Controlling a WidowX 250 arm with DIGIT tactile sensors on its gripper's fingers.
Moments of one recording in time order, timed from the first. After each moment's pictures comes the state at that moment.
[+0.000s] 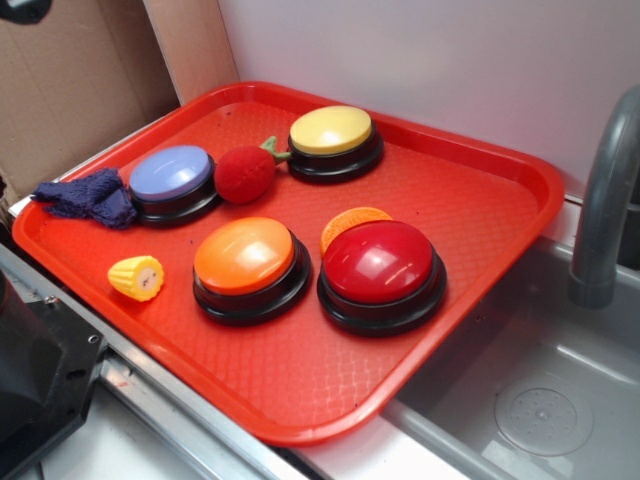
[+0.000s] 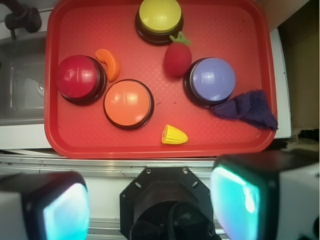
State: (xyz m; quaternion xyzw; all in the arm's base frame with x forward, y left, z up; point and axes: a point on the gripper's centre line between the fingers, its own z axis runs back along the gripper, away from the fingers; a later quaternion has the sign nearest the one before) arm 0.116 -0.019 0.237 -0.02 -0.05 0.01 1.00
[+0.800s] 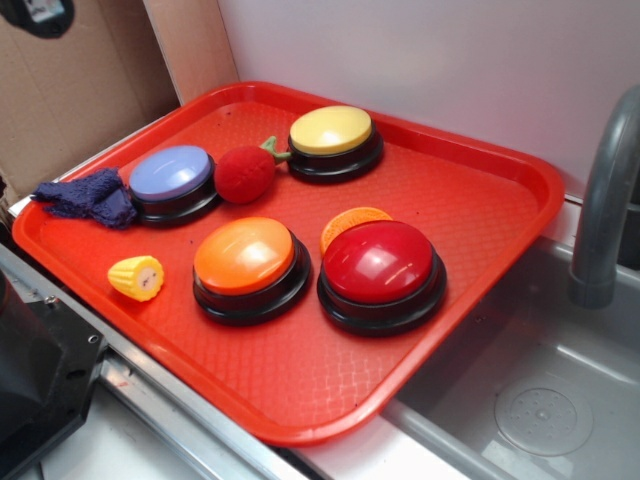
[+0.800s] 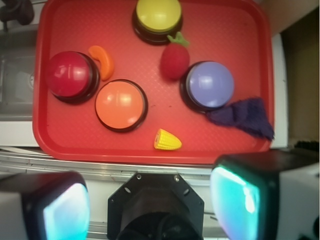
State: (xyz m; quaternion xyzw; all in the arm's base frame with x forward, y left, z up) arm 0.135 -0.009 0.221 0.00 -0.03 -0.03 1.00
